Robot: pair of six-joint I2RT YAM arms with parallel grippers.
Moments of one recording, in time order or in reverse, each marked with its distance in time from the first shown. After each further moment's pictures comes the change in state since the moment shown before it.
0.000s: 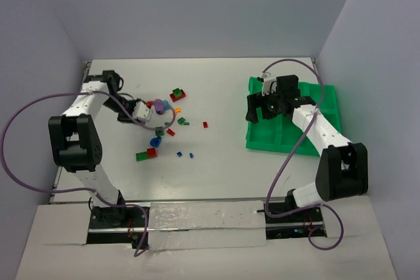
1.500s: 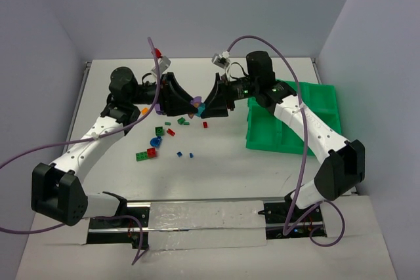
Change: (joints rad) left arm -0.411 -0.478 -0.412 1.601 0.623 -2.485; right arm 0.341 0.050 0.318 0.202 -0.780 0.345
